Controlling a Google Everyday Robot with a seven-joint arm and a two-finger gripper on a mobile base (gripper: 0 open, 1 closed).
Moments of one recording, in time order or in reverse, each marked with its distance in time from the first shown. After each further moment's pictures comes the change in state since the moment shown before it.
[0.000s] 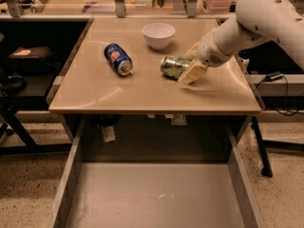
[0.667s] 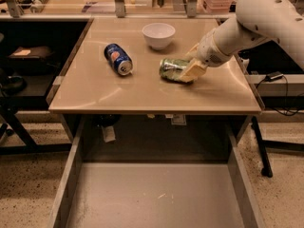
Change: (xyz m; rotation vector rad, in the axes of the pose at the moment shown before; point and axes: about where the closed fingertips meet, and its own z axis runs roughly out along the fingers) arm 0.000 0.000 0.000 0.000 0.000 0.000
